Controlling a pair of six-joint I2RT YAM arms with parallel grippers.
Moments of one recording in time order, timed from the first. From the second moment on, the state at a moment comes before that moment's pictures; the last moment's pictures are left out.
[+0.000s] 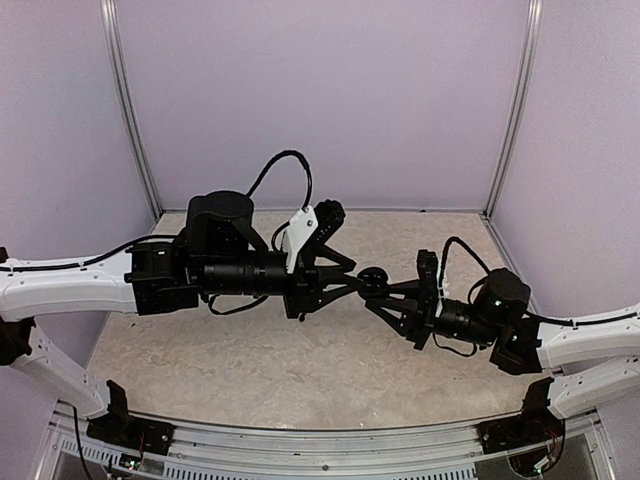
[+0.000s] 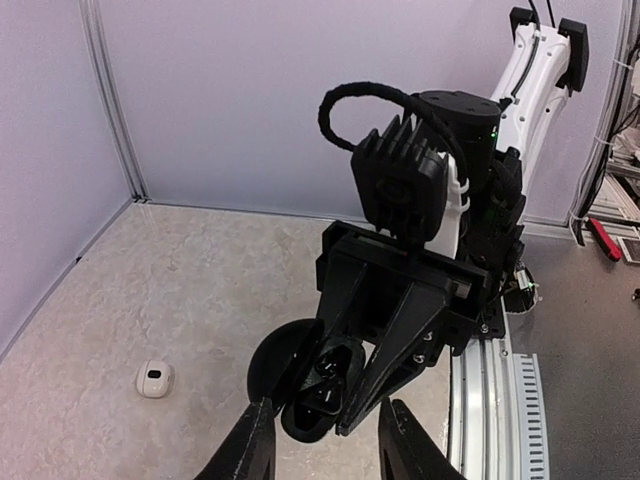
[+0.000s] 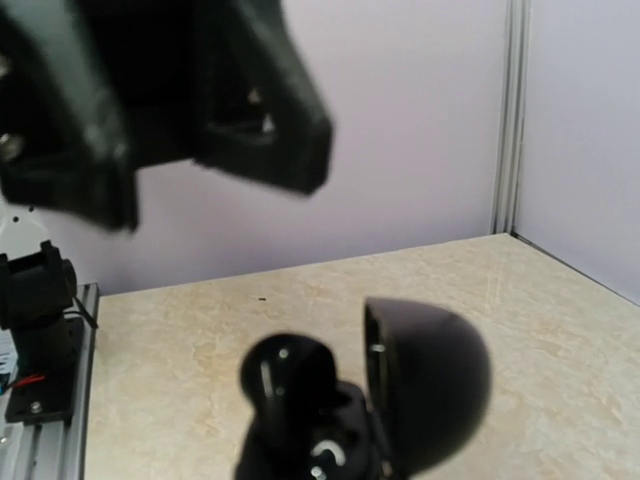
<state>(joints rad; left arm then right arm) -1.15 1.39 1.16 0.01 0.17 0.08 0.99 1.09 0.40 0.78 -0.26 0.01</state>
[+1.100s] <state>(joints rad) -1.17 1.46 1.22 -0.15 0.15 0.21 0.99 1.11 0.44 0.70 -0.33 -0.02</state>
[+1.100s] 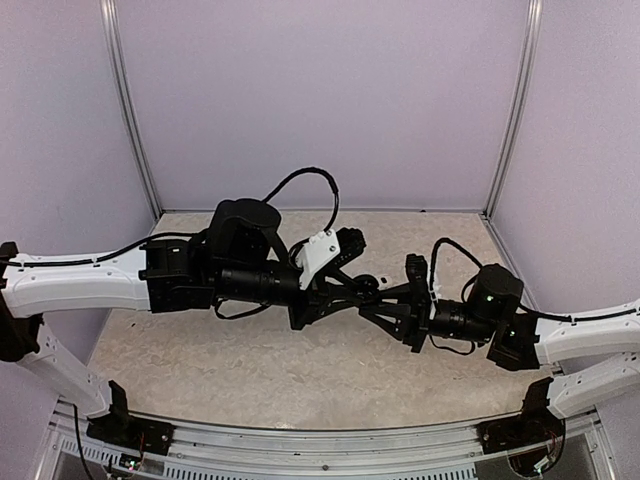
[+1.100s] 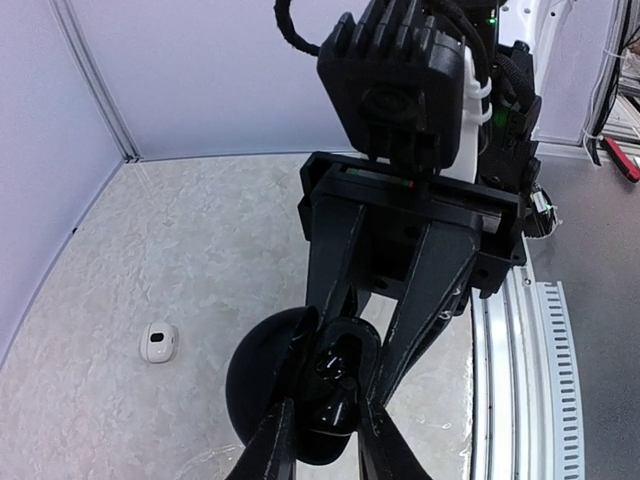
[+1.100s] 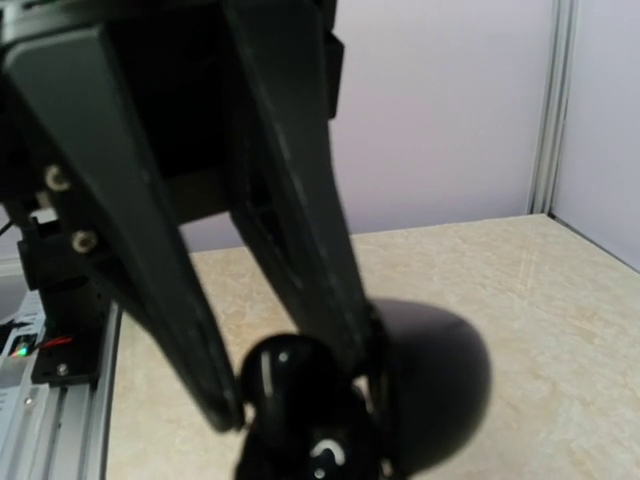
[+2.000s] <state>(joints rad) -1.24 1.40 1.19 -0.23 0.12 0.46 0.99 1.14 0.48 0.64 -0.55 0.00</state>
